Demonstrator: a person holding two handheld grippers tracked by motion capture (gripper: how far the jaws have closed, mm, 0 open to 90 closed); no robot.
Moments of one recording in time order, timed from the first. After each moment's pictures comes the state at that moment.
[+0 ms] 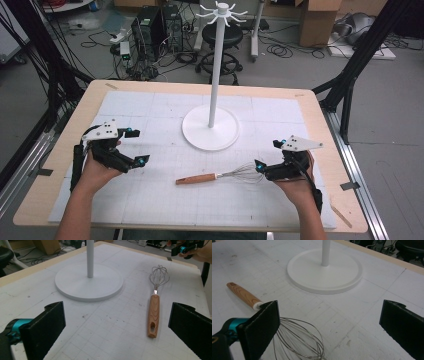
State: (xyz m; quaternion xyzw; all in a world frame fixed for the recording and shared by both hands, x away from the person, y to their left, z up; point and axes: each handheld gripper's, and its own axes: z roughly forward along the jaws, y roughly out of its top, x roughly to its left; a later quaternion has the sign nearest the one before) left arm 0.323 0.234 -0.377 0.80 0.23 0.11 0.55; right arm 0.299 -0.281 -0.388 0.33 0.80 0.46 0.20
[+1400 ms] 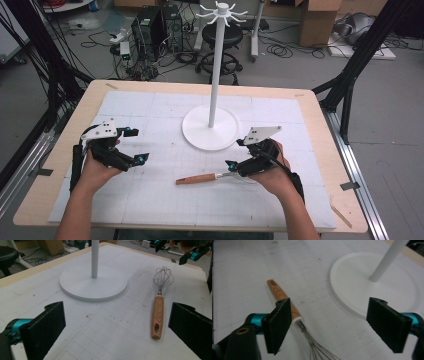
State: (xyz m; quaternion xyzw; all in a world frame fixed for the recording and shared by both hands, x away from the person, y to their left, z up) left arm 0.324 0.237 -0.378 0.79 0.24 0.11 0.55; right arm 0.316 -0.198 -0.358 0.21 0.88 0.41 0.12
